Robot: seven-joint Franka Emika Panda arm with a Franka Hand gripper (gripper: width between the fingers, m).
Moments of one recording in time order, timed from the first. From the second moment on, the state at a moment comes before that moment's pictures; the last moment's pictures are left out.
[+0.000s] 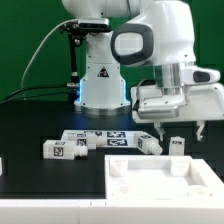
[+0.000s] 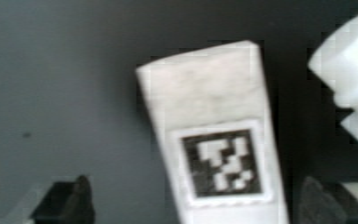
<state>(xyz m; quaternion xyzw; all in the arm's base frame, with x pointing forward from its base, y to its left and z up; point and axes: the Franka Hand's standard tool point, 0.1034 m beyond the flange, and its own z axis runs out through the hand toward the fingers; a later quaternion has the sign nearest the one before) 0.420 0.153 0.037 0.28 0.96 0.08 0.07</state>
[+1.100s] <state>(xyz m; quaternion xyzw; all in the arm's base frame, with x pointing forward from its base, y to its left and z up) 0.491 0.164 0.073 0.71 0.70 0.08 0.07</state>
